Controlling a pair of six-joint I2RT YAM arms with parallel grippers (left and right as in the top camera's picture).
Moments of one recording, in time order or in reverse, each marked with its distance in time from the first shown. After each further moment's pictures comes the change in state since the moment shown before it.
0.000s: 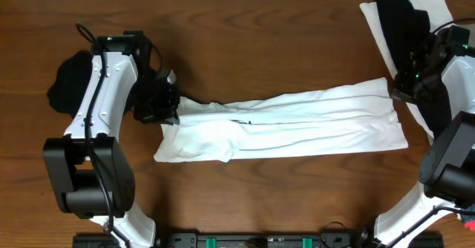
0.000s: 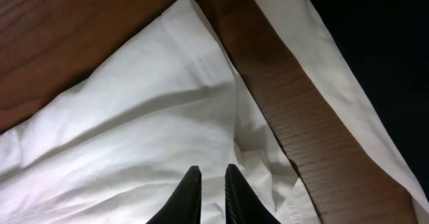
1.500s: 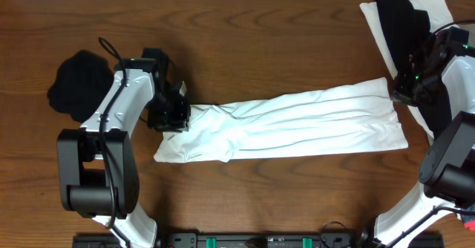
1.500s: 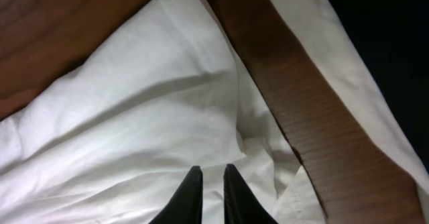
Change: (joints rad) left arm -0.069 0.000 -0.232 0.328 -0.059 -0.026; right arm 0.000 0.000 0.000 -0.037 -0.002 0.000
